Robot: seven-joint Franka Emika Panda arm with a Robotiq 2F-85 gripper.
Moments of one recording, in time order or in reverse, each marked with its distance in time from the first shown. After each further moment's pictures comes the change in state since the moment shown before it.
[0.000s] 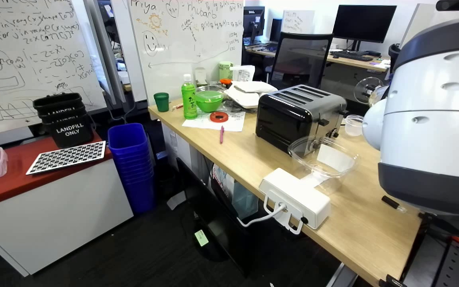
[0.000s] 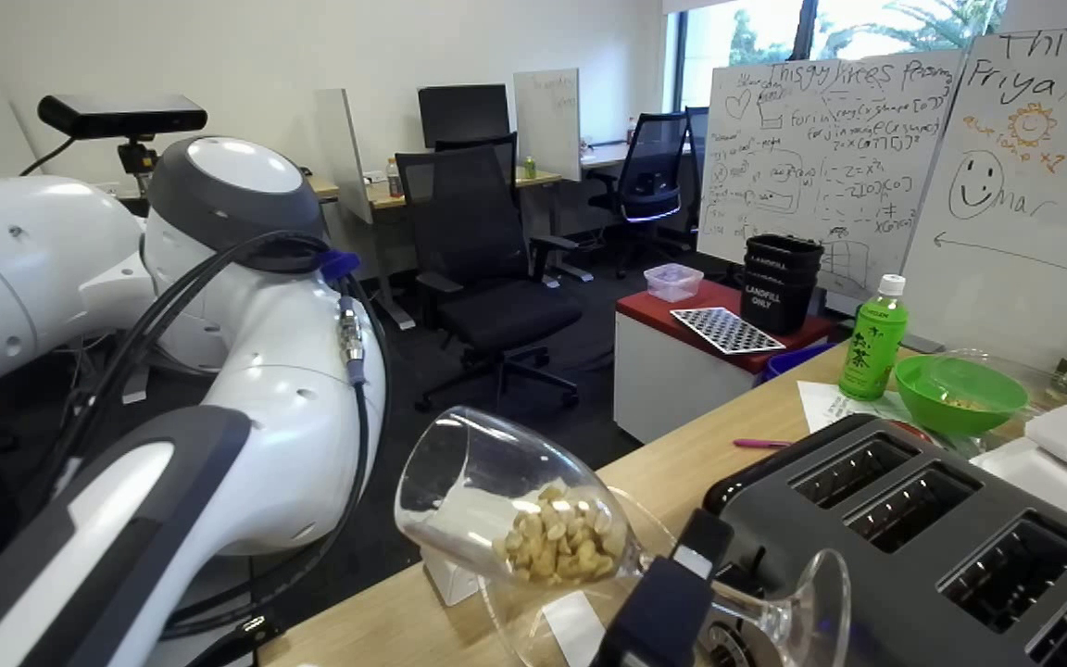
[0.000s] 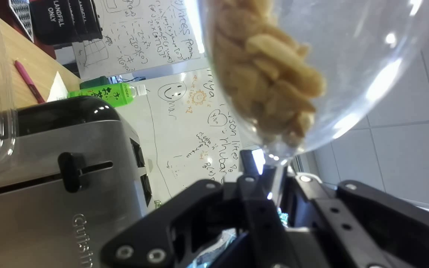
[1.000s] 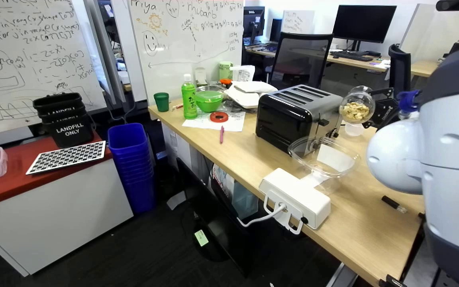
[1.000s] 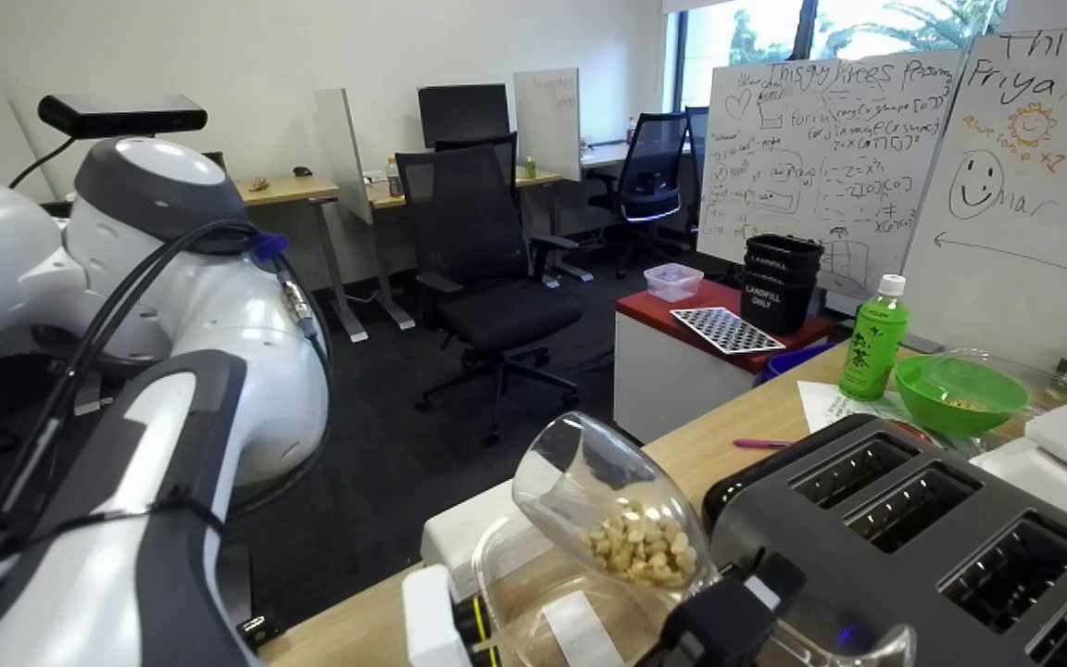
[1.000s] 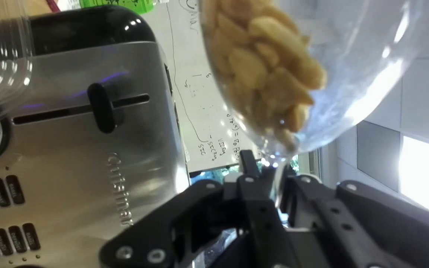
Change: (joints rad) arm 0.286 0.000 -0.005 0.000 0.001 0.580 -0.121
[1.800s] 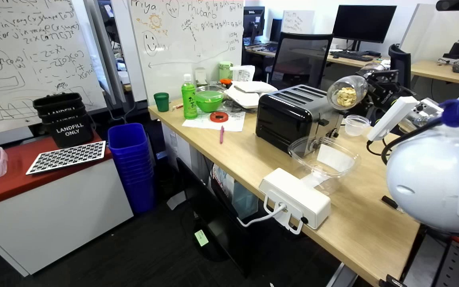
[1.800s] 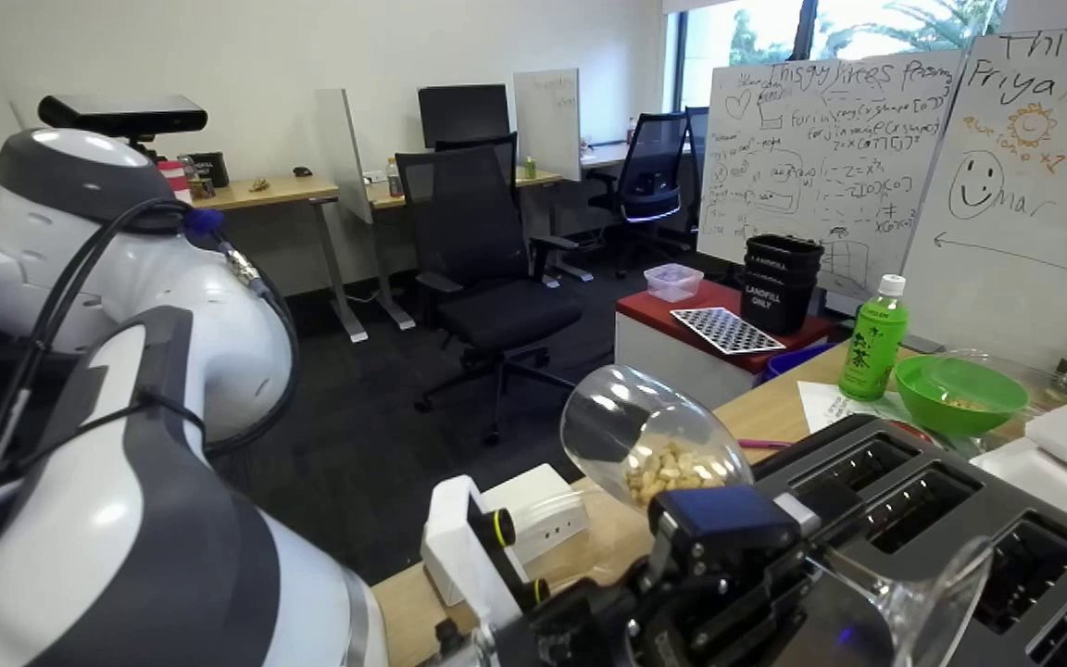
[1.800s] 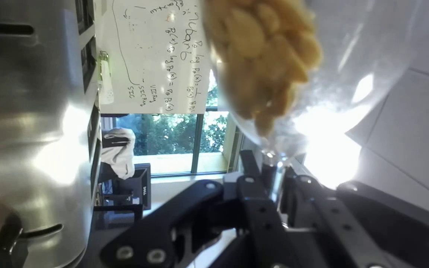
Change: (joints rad) arm 0.197 0.000 -0.087 0.000 0.171 0.357 -0.274
